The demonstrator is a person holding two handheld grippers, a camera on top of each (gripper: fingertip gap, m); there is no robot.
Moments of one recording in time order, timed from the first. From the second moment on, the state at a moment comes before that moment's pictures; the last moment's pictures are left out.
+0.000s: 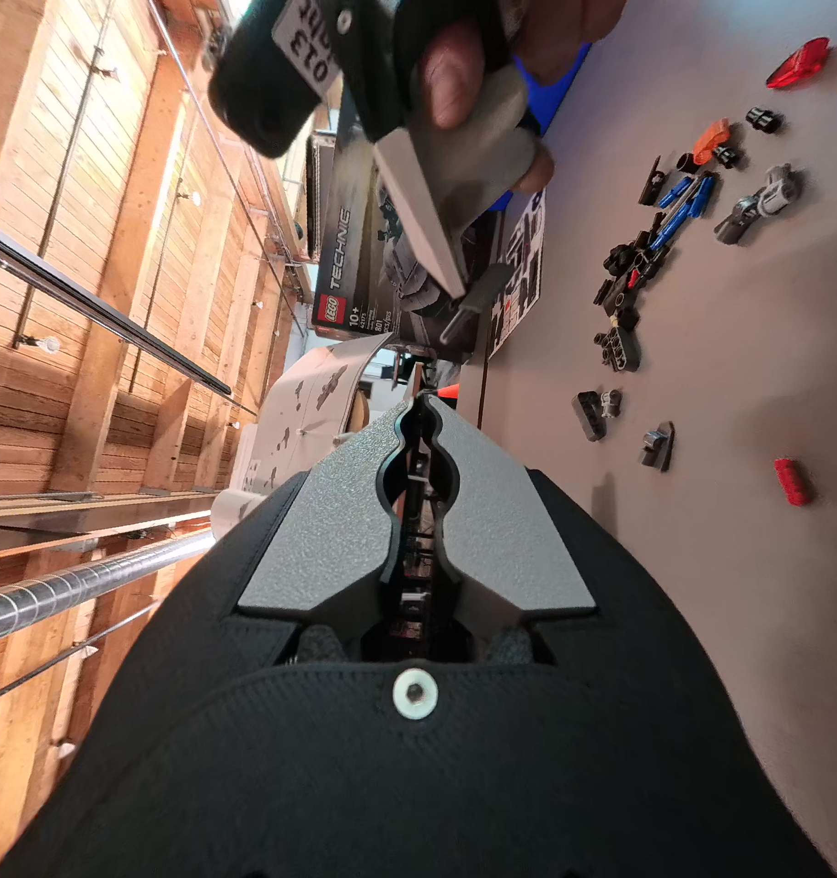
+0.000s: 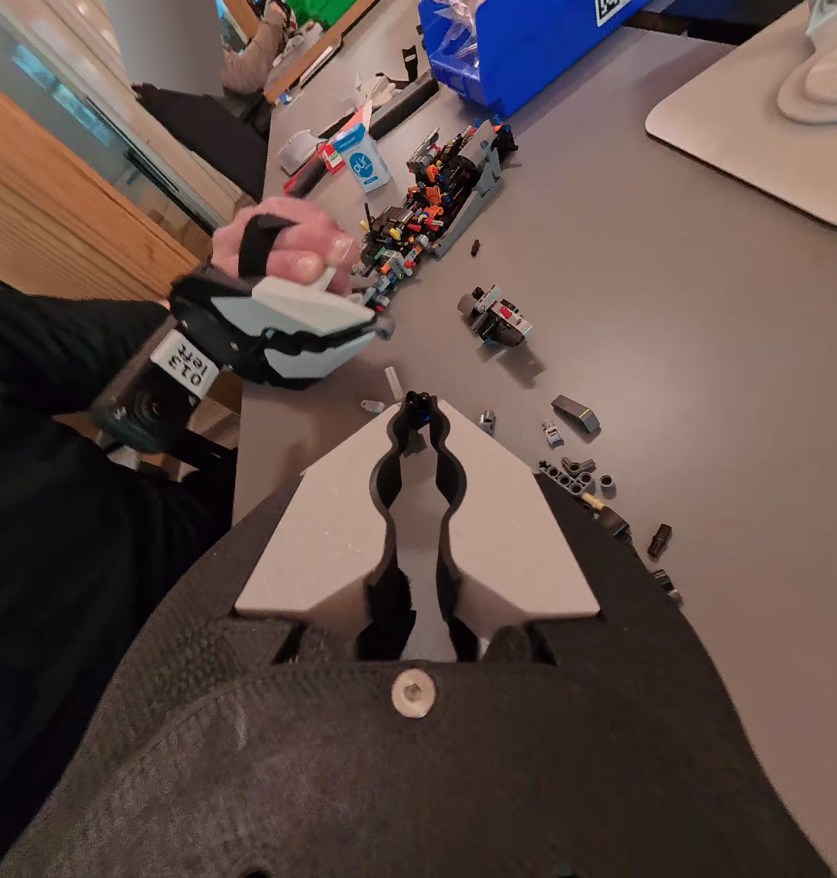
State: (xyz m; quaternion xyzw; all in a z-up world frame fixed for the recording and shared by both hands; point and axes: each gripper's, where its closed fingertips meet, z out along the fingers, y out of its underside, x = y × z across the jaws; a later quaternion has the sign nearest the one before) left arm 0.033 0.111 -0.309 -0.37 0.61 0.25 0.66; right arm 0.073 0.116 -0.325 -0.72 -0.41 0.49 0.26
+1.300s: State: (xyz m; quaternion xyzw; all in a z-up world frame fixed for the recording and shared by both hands) left arm 0.028 0.131 -0.384 -0.31 0.71 0.34 0.53; right arm 0.046 0.138 -0.392 -0.80 -0.33 0.48 0.14
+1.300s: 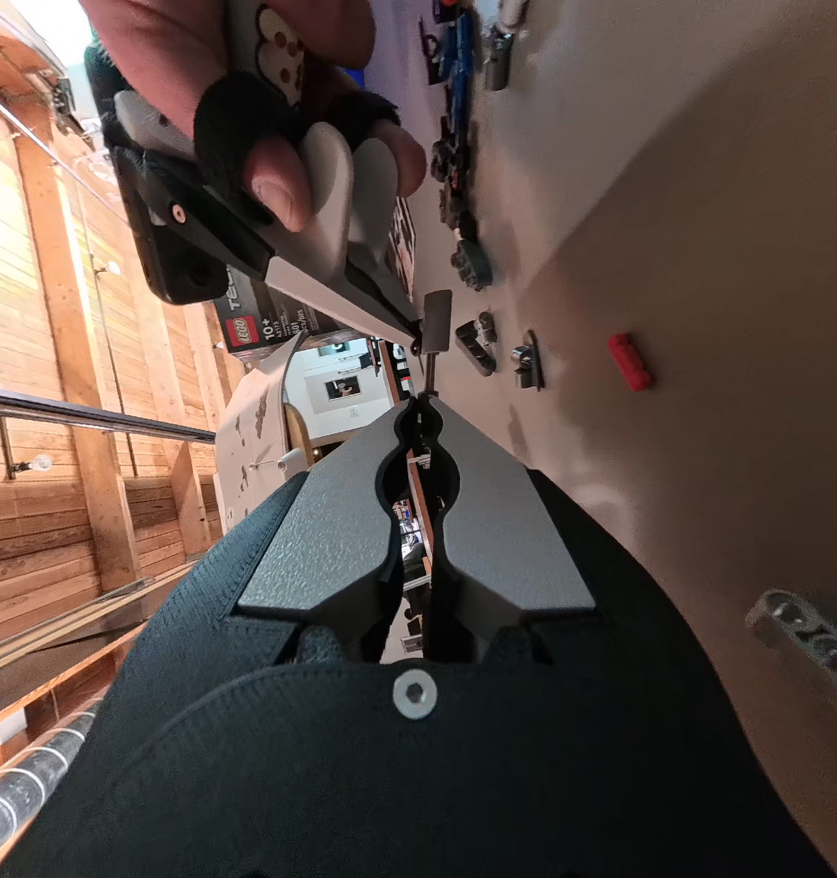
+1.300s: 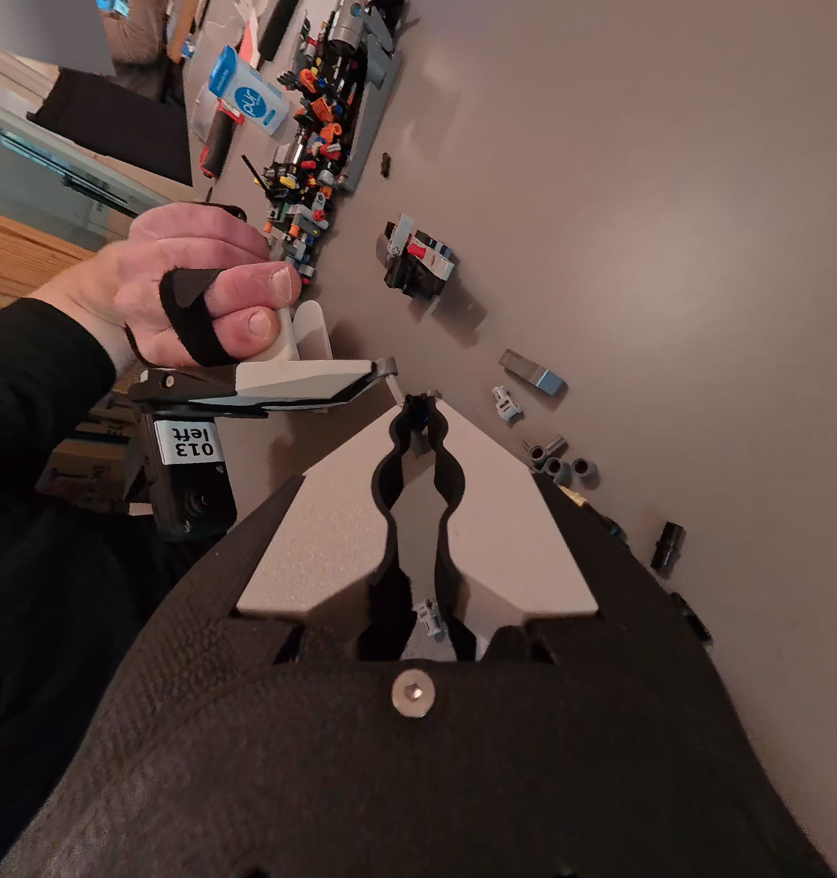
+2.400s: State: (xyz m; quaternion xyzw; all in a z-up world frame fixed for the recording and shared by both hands) left arm 0.023 0.138 -0.416 -0.34 0.74 0.31 0.49; right arm 0.048 0.134 -0.429 -0.75 -0.56 0.16 0.31
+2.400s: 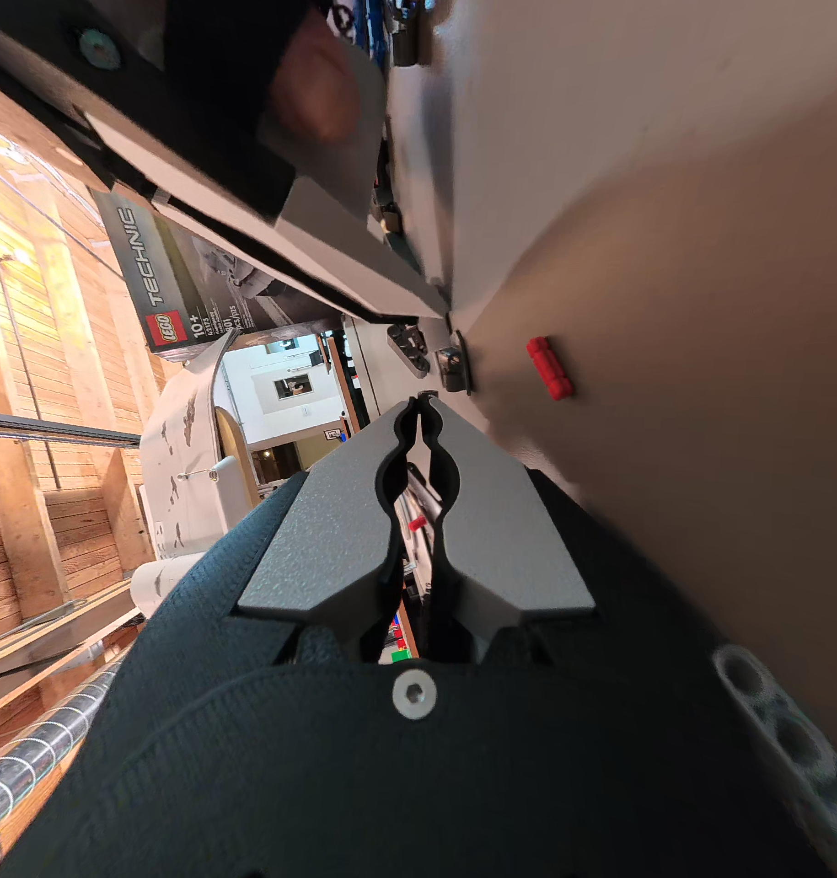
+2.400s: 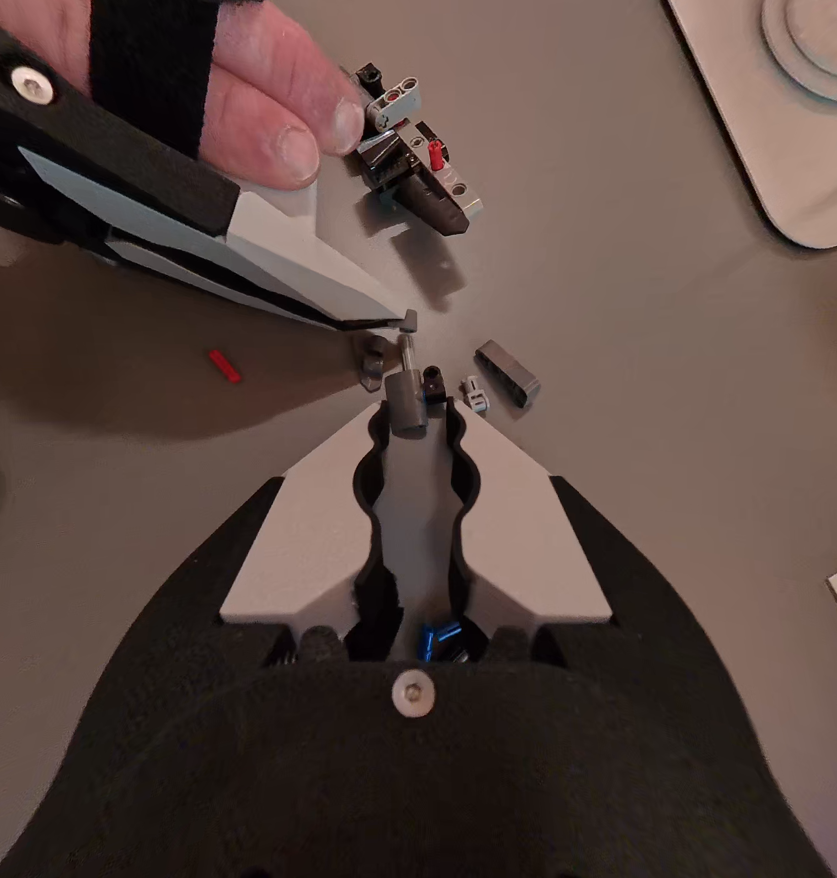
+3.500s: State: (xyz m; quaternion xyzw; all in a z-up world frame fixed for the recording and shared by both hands) left arm 0.023 0.143 -0.418 -0.36 0.73 0.30 0.50; right arm 0.055 0.133 -0.425 -0.78 -0.51 0.24 0.27
